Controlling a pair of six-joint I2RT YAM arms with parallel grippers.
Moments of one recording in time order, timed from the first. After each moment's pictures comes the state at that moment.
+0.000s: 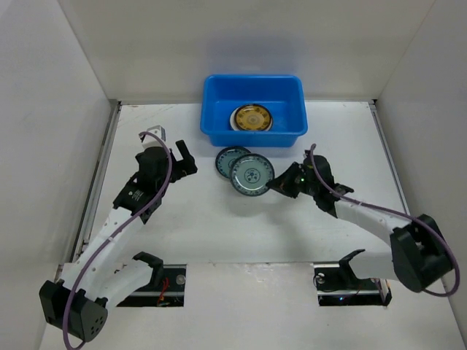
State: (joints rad) left arm -0.40 0.91 0.85 -0.40 -0.30 -0.50; right arm 0.43 1.33 0.58 0.19 -0.27 1.13
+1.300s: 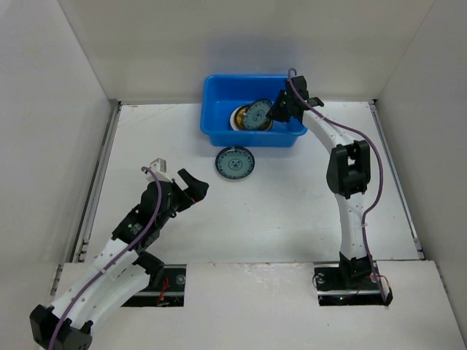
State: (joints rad) left arm -0.54 0.62 0.53 -0.36 -0.18 -0.88; right arm 0.29 2.31 2.11 -0.49 -0.09 0.71
